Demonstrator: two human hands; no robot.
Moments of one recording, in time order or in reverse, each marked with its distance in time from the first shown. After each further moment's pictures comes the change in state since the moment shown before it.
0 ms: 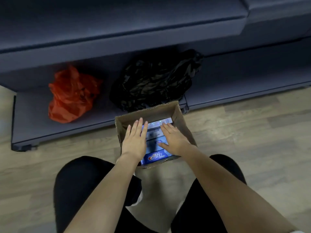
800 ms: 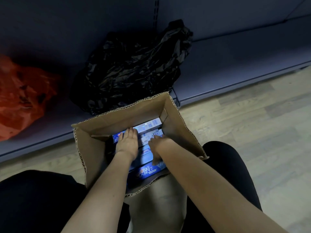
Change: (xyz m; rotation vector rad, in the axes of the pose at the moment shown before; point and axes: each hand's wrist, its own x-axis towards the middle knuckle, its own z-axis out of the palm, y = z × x) left_hand 0.123 0.016 0.128 -0.062 -0.260 0.026; right_hand 0.111 0.035 0.073 -0.329 -0.433 0.060
